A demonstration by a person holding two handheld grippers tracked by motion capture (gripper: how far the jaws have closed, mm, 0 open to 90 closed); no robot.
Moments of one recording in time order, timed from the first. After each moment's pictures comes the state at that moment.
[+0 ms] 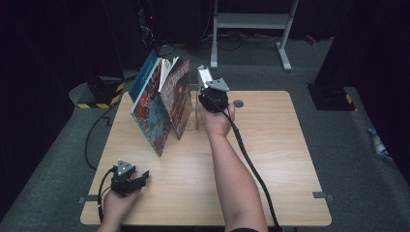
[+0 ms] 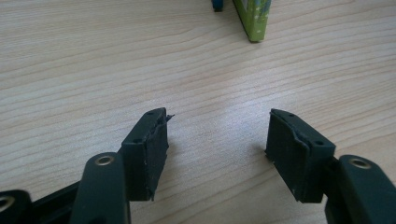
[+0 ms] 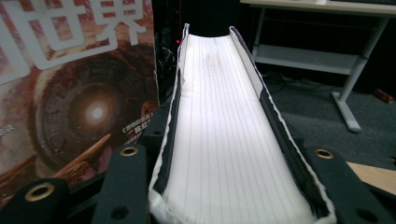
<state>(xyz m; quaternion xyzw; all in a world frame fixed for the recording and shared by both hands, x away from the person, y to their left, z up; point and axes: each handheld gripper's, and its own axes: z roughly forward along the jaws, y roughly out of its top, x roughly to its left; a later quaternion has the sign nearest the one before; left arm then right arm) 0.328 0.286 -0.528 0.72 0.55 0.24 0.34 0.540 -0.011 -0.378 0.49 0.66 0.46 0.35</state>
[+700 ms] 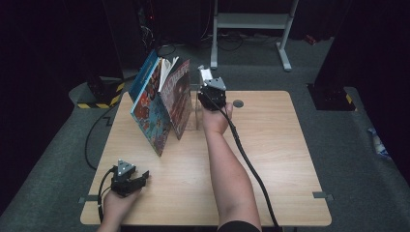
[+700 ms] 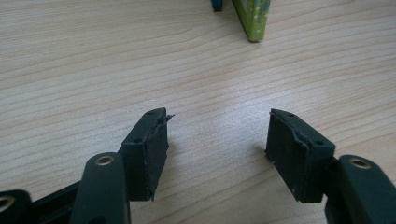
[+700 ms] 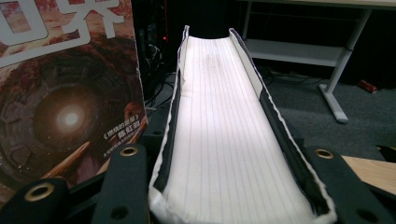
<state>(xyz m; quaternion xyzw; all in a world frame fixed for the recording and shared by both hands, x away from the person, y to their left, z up) 0.327 0.285 -0.528 0.72 0.55 0.24 0.34 0.554 -0.004 -0.387 0.51 0.64 0.44 0.36</state>
